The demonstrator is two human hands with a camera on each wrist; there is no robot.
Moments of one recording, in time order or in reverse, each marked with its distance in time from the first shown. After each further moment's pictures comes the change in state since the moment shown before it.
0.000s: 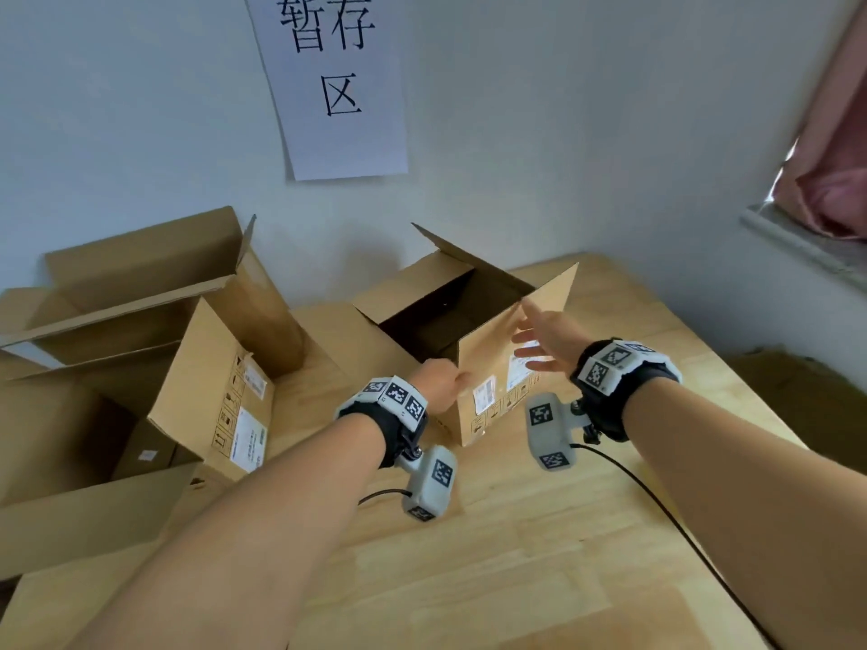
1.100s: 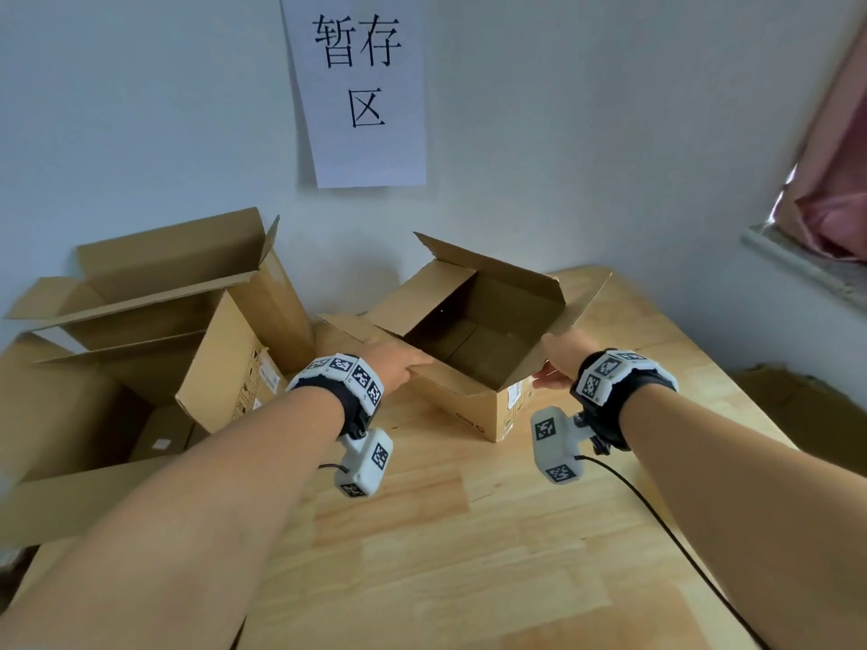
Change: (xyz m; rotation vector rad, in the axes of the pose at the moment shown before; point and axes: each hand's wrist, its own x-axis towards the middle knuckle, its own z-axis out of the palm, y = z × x) left_hand -0.036 -0.060 -0.044 0.408 0.079 0.115; right_hand -0.012 0.012 0.005 -0.115 0.130 0.130
